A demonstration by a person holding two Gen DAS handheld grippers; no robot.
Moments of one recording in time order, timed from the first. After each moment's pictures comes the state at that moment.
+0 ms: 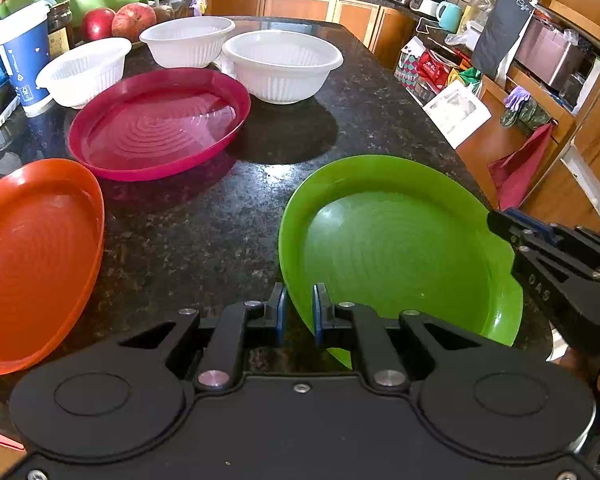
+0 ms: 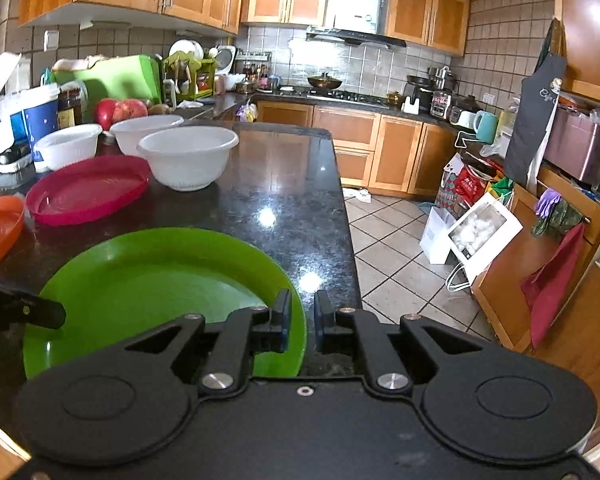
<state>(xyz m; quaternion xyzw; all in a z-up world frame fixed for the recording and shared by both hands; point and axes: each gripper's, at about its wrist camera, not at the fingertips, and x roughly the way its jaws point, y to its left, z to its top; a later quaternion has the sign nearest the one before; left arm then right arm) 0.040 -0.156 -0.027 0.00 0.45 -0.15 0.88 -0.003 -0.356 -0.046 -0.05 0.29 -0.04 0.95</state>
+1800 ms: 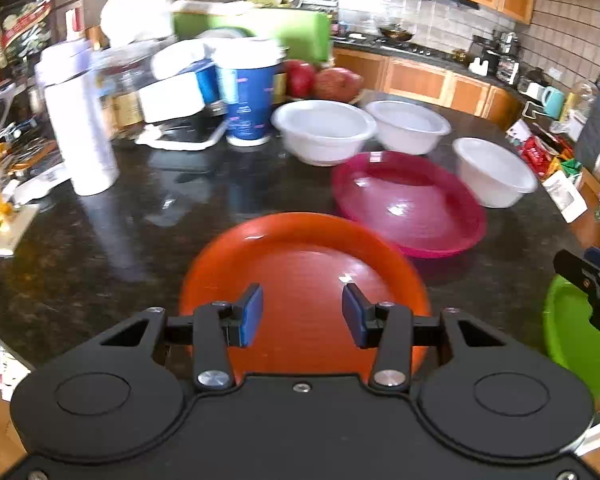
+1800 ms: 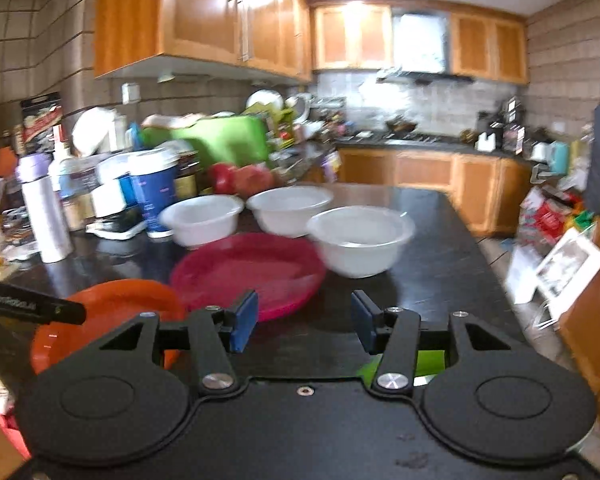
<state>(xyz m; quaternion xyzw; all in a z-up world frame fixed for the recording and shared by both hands) 0.033 0.015 0.008 -0.04 0.38 0.01 0.92 0.008 -0.220 0.000 0.00 0.23 0.08 0.97</state>
